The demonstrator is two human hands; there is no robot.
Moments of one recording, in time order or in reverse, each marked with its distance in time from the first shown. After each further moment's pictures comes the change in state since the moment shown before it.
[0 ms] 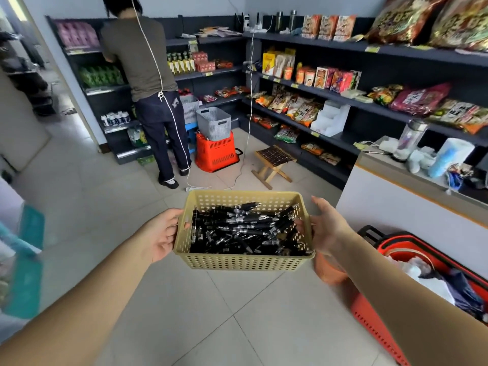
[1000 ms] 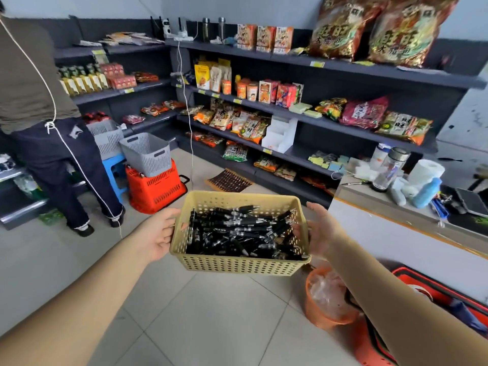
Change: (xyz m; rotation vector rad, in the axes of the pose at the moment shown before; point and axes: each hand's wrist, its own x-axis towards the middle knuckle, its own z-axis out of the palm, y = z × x) left_hand 0.343 0.242 0.129 0.138 -0.267 -0.052; right_hand 0.230 -0.218 0.078 0.148 0.282 -0.164
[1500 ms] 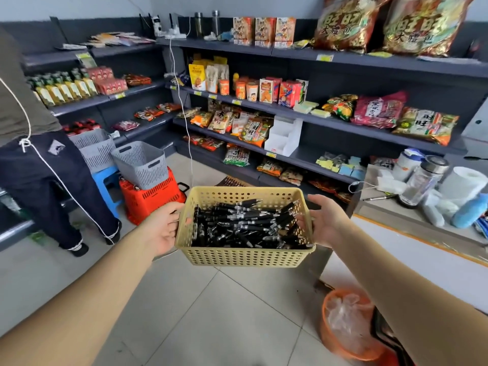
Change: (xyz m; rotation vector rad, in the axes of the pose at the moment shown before) left_hand 0.139 0.088 0.042 0.000 0.007 0.007; right_hand 0.133 -0.097 0.043 -0.004 0.033 -0.012
